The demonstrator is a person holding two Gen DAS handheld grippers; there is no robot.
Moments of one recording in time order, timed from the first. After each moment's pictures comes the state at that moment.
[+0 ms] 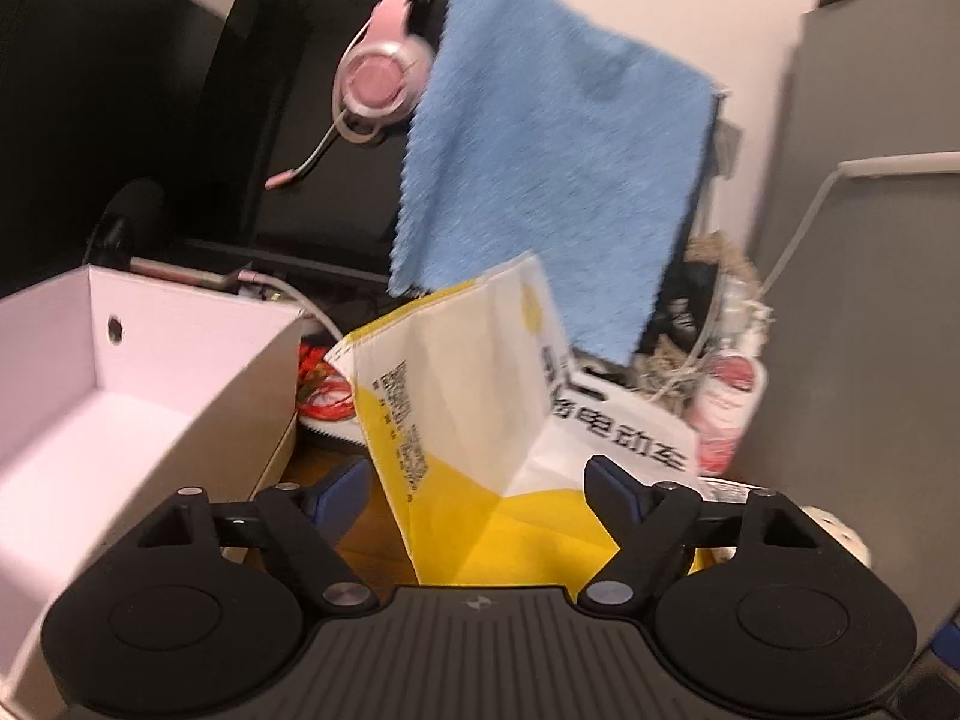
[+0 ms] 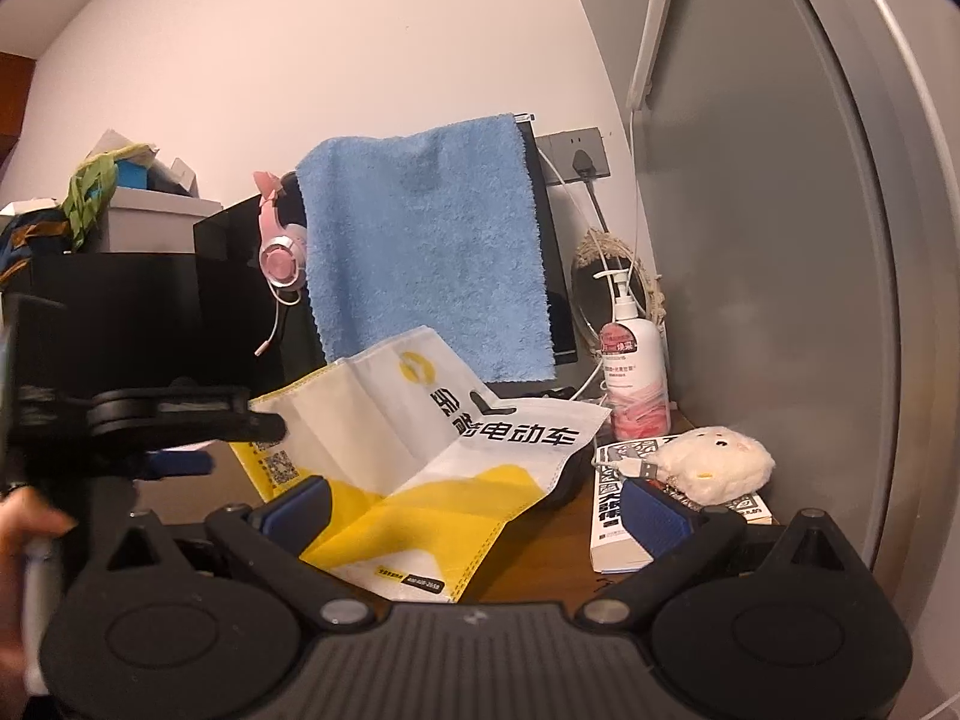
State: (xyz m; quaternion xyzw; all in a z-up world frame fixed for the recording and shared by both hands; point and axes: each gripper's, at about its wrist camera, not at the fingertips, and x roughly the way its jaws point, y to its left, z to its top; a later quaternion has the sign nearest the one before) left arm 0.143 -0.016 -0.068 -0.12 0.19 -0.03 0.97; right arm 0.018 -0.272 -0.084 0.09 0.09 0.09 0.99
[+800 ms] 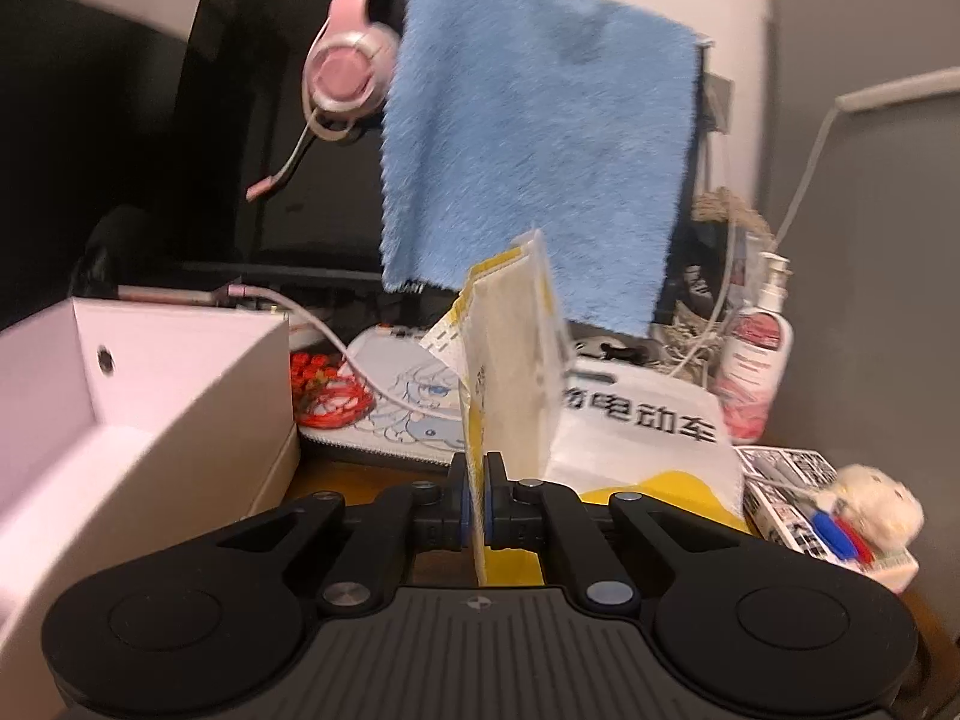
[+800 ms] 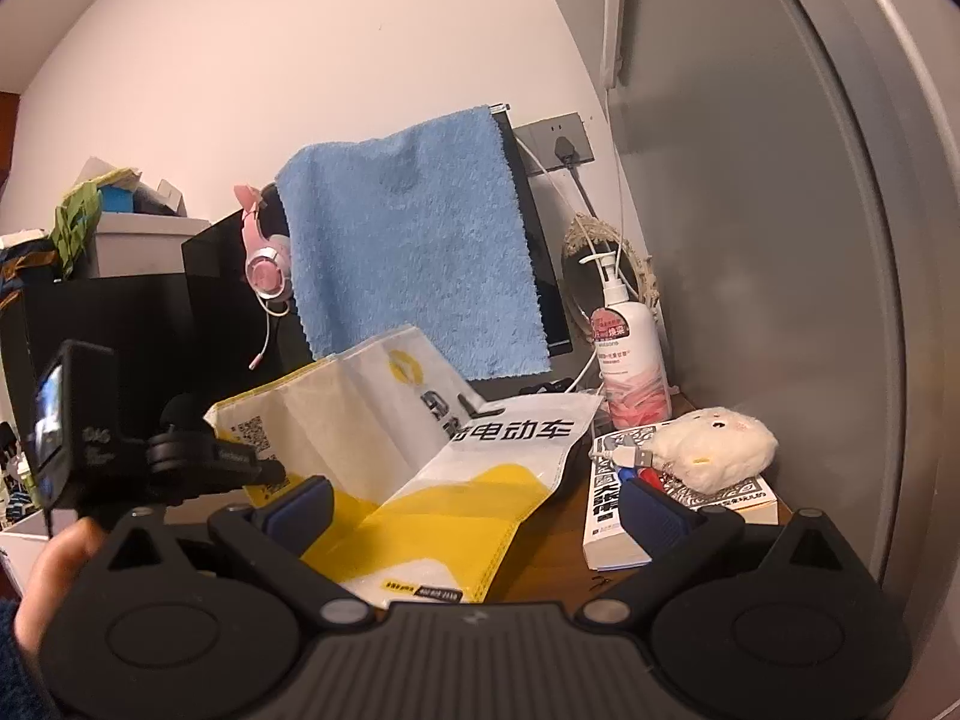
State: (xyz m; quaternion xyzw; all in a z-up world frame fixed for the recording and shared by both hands) left arm 0.137 -0.033 -0.076 -0.03 0.17 -0.04 0.98; right arm 0.027 -0.292 -0.094 0.13 0.09 0.09 0.98
